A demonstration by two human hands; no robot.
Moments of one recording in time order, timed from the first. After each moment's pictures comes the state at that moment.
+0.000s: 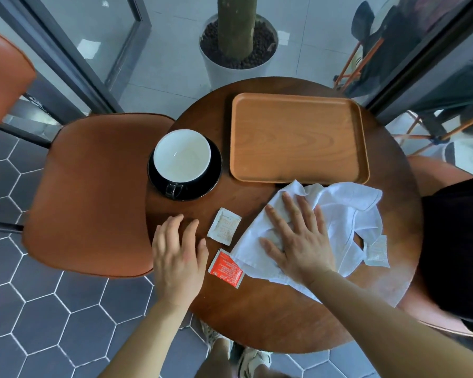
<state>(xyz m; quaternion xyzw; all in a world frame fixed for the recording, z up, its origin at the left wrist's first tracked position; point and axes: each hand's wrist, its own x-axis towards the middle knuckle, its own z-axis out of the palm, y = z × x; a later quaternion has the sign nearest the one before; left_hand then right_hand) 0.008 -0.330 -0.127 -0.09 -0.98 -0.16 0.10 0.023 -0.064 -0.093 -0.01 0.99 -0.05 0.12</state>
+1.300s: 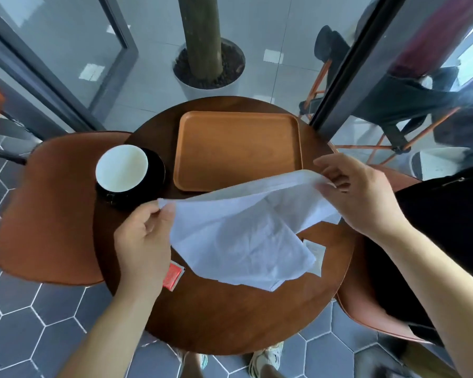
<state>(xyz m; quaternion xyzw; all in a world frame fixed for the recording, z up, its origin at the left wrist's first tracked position) -0.003 -0.205 0.022 0.13 -0.81 -0.57 0.06 -0.009 0.128 0.043 0.04 0.94 -0.34 -0.06</state>
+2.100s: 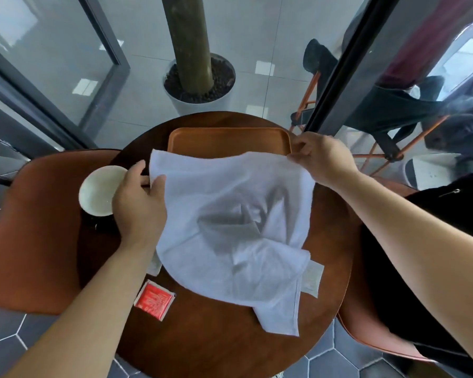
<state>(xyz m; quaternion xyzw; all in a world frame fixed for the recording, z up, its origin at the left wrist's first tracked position) -0.106 -0.188 0.000 0.12 -0.91 -0.40 0.07 -0.124 0.146 0.014 0.09 0.98 -0.18 0.03</state>
